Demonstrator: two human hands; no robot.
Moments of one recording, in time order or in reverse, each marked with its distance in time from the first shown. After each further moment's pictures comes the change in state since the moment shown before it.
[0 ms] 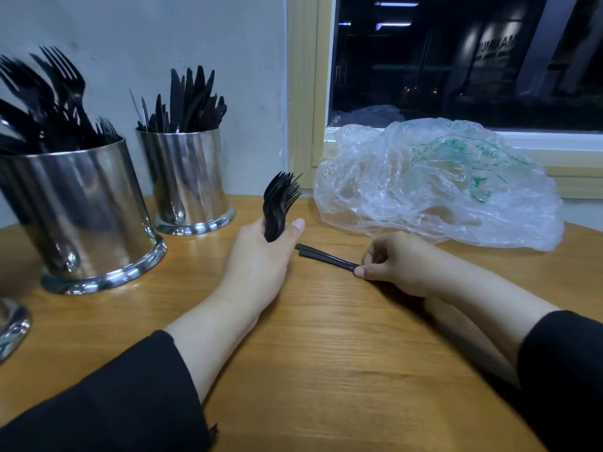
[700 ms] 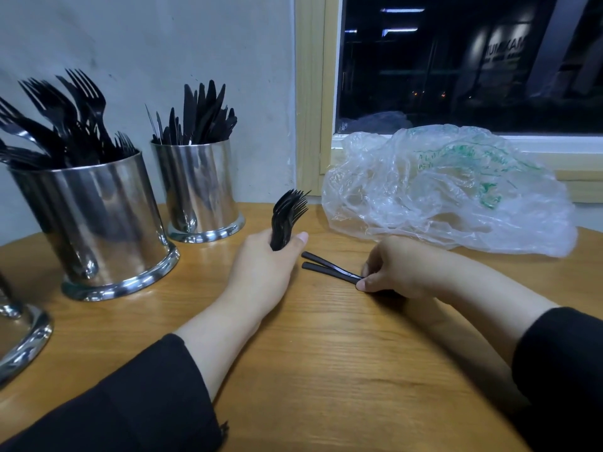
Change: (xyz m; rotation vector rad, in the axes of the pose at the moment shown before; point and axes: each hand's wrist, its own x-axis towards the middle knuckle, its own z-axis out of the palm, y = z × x) left_hand 0.006 -0.005 -0.008 0.089 -0.018 -0.044; right_hand -0.005 -0.029 -0.009 -0.131 -0.126 0.039
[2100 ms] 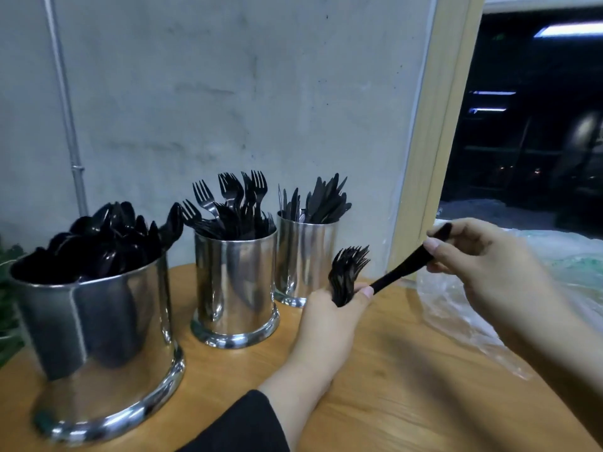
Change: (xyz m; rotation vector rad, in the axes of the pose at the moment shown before) left_hand 0.012 0.023 -0.053 -0.301 0.119 -0.034; right_hand -0.008 -0.113 -0.059 0.733 0.638 -0.398
